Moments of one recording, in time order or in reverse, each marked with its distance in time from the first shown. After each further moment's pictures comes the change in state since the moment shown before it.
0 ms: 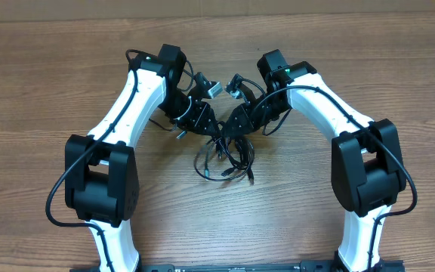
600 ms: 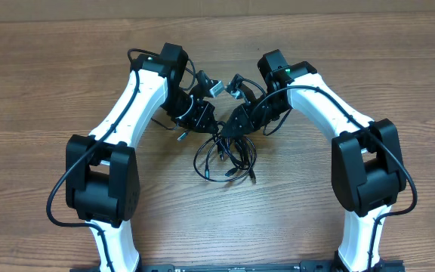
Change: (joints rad) left arm -0.011 0.000 0.000 0.037 -0.021 -0.002; right arm 0.000 0.000 0.000 -0.003 0.001 0.003
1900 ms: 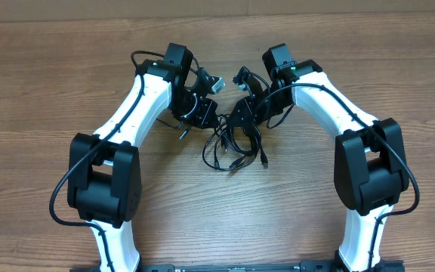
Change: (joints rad) left arm -0.015 0.000 -0.052 0.182 -0.082 -0.108; right arm -0.032 0.000 0.000 0.109 0.157 0.084
